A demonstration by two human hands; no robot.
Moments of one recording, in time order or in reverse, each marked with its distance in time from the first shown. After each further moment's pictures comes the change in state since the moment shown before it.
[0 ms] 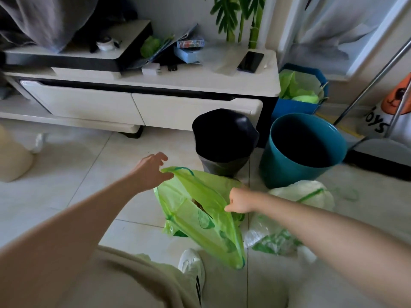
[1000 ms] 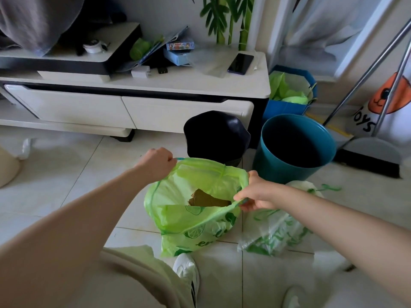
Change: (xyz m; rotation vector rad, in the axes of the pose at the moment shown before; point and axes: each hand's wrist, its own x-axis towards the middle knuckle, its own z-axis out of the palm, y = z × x) left_hand 0.028 0.035 0.004 0.173 0.025 0.027; right_hand -0.024 0.034 -0.019 1.186 0.064 0.240
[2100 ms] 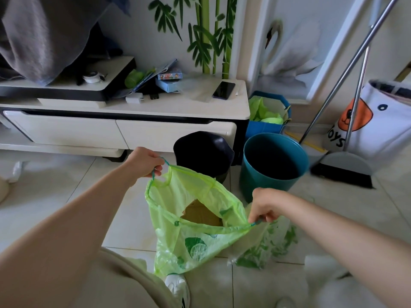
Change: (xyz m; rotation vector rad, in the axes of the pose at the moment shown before) left_hand -0.013 0.023 -0.048 -0.686 0.047 -0.207; right_hand -0.062 -0.008 -0.034 -0.806 0.059 0.261
